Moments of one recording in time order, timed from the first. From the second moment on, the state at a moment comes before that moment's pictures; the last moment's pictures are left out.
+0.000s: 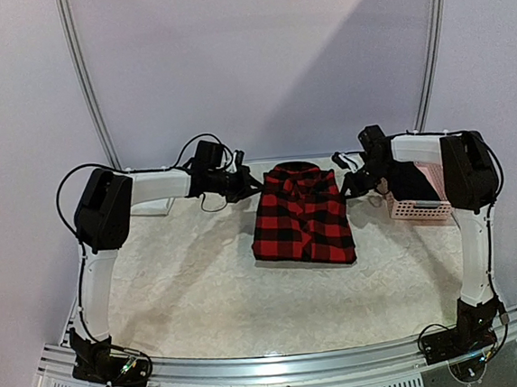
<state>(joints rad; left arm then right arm) -0.52 2.31 1.71 -0.04 0.52 -0.71 0.24 2.19 1.68 -0.63 -0.45 -0.16</state>
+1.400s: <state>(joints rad) -0.71 2.13 1.23 0.30 0.51 -0.76 0.32 1.94 1.32 -0.66 -0.91 -0.19</state>
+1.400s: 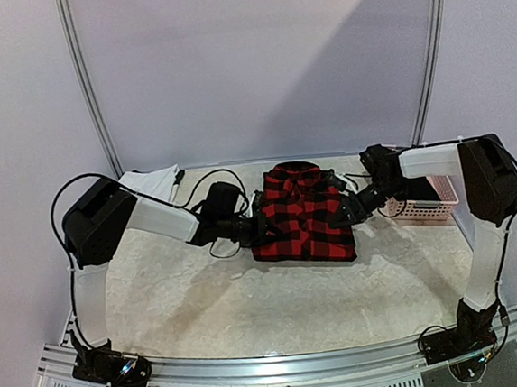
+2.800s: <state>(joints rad) -0.96 1.86 1.25 -0.38 -0.04 0.60 0.38 1.49 0.96 -0.60 -0.45 -0.73</state>
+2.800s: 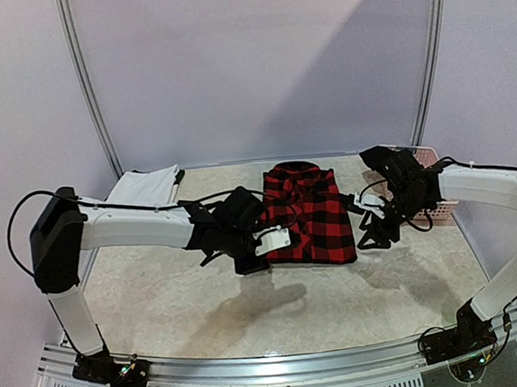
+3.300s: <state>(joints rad) -0.97 2.02 1.29 -0.30 -0.17 0.71 0.56 1.47 0.85 -0.40 -0.21 -0.92</state>
